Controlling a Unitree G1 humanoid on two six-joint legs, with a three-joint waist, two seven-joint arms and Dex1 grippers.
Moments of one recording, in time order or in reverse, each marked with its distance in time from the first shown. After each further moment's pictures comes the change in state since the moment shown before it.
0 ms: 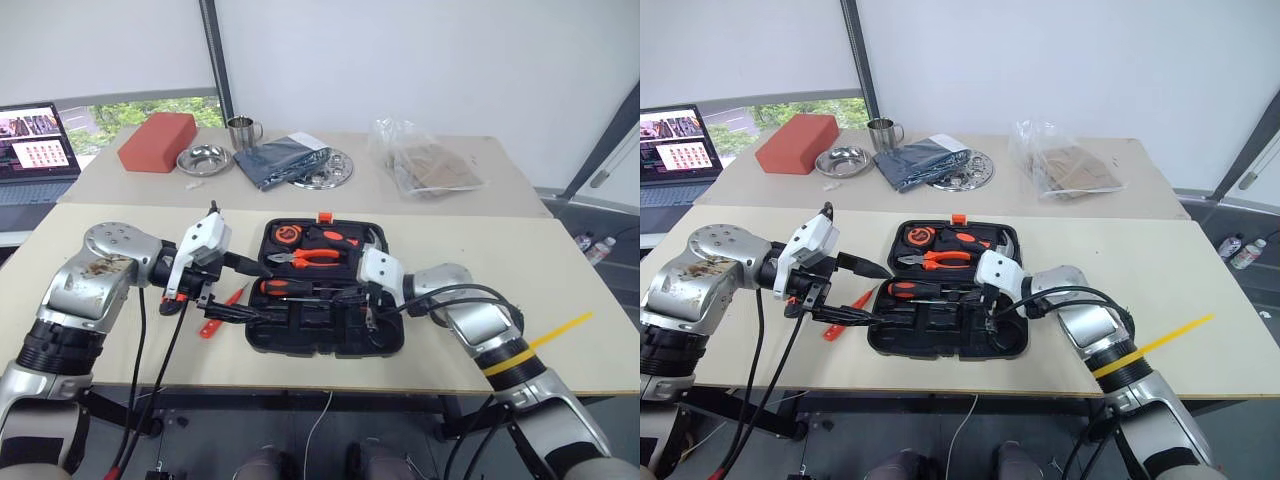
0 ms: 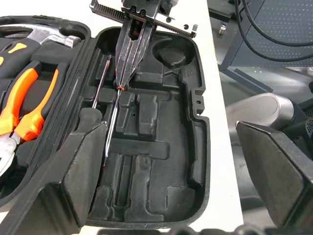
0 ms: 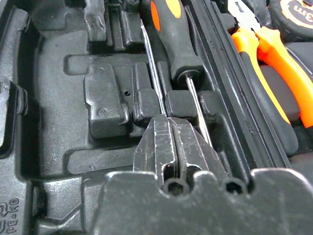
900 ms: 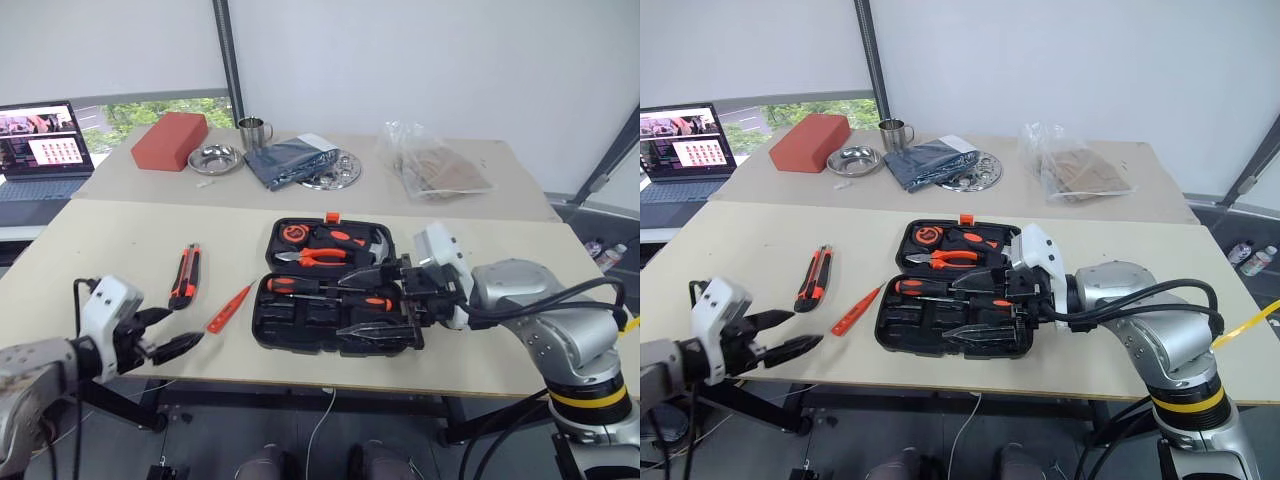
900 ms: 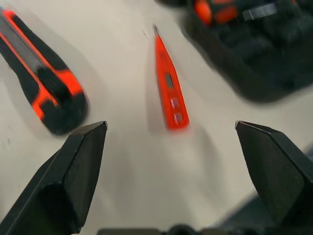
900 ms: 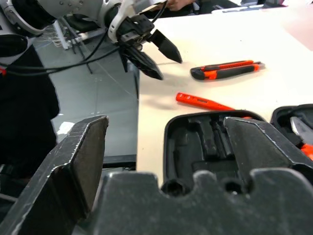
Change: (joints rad) left arm 0.581 -0.069 0.514 -0.427 -0.134 0.487 0.707; right arm 0.131 -0.158 -0.317 -0.628 0.596 0.488 0.006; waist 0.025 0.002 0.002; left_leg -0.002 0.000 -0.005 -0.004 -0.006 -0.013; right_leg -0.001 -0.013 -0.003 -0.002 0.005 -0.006
